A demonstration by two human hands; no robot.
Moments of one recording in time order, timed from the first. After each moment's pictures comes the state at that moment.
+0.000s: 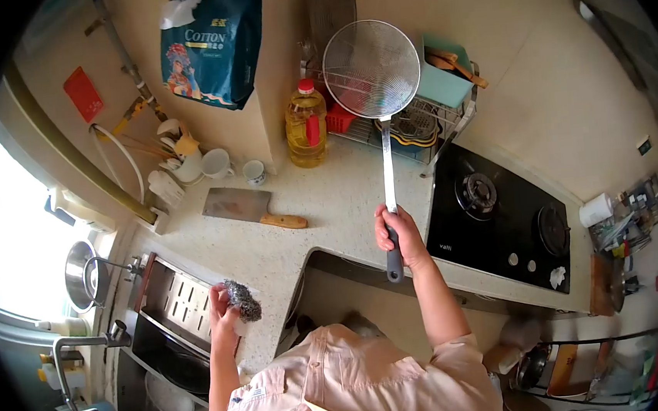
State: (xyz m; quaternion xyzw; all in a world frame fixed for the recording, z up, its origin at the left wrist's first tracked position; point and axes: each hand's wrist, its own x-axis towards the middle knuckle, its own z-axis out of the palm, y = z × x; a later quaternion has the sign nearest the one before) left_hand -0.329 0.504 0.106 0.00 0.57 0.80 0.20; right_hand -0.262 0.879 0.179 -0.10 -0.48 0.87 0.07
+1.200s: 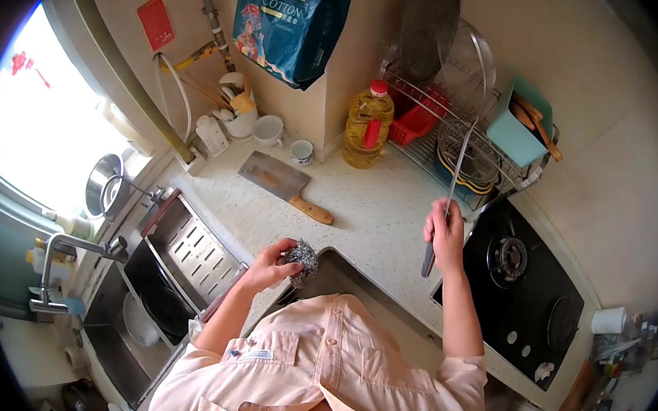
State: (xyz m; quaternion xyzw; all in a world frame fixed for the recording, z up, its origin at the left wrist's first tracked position) left_hand -0.356 0.610 0.123 0.12 0.71 0.62 0.30; right_hand -0.320 0.948 0.183 -0.12 -0.67 0.71 0.18
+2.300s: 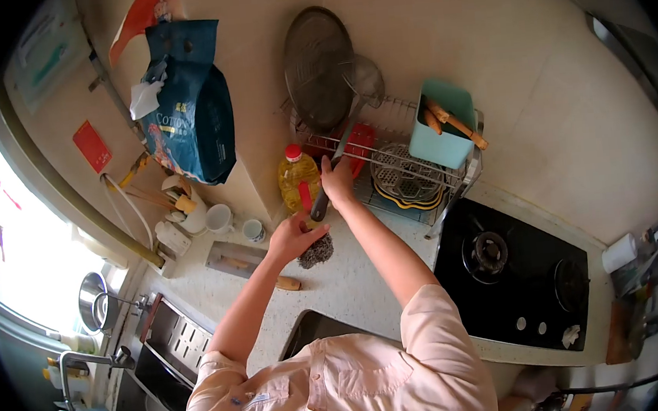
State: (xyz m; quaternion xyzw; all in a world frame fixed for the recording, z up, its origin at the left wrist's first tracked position) left_hand -0.489 0.793 0.192 0.26 0.89 0.36 0.13; right_hand -0.538 0.961 0.178 -0.23 -0.68 0.64 0.27
